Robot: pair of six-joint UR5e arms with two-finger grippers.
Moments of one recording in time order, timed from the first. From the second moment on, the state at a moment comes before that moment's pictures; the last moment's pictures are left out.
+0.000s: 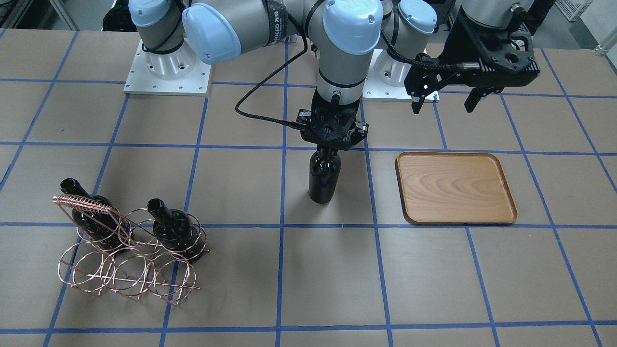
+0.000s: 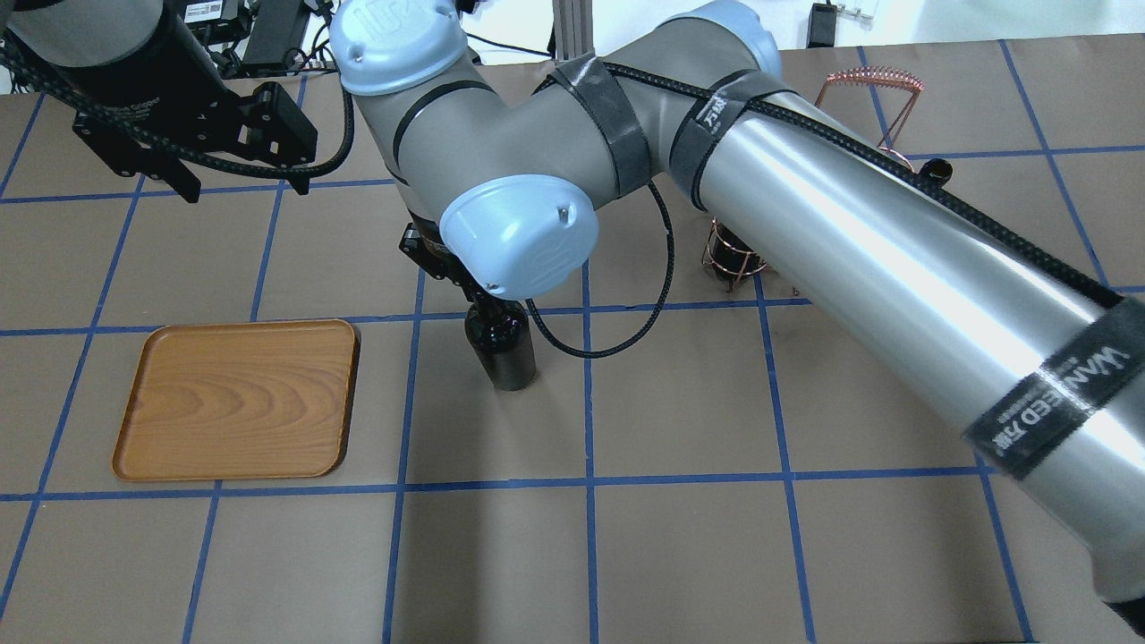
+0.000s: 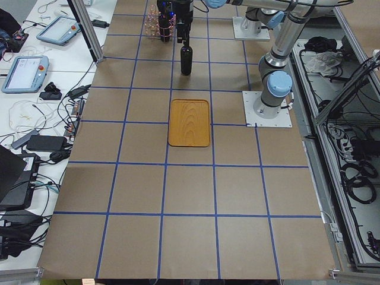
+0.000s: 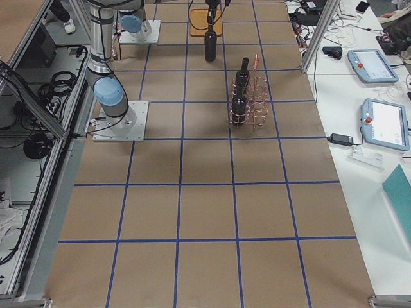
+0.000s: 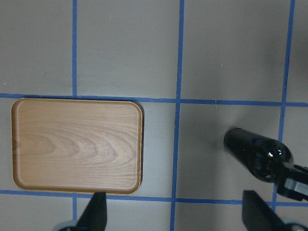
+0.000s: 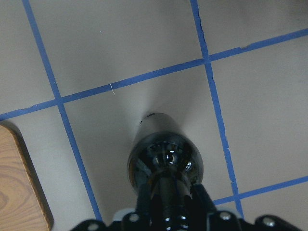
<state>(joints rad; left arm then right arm) -1.54 -1.53 -1.49 -1.63 1.60 -0.01 2.14 -1.18 1.36 -1.73 -1.56 0.83</state>
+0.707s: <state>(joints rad) -1.55 -1.55 -1.50 -1.62 1.59 -0.02 1.95 -1.32 1.34 -1.67 -1.56 0.50</state>
